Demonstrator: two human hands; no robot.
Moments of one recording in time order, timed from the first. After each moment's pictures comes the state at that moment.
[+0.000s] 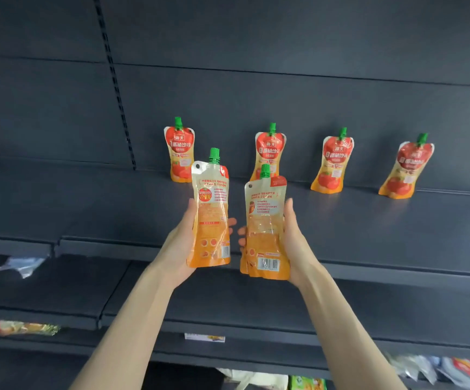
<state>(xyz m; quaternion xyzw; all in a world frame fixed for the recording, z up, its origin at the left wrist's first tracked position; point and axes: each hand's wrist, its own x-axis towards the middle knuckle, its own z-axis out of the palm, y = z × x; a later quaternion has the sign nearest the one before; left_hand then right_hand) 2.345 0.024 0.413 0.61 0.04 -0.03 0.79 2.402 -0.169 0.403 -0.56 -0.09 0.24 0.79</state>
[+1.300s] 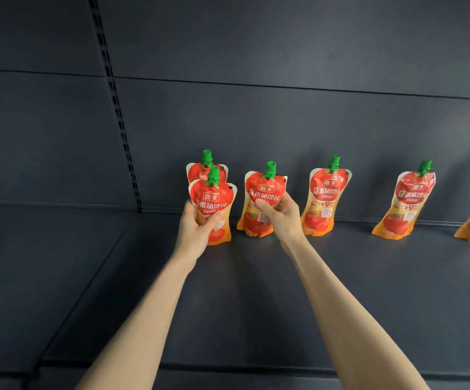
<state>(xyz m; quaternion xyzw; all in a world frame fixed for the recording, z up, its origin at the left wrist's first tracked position) 2.574 0.169 0.386 0.70 0.04 0.19 0.69 2.629 -0.008 0.402 -0.69 -0.10 -0.06 0.71</state>
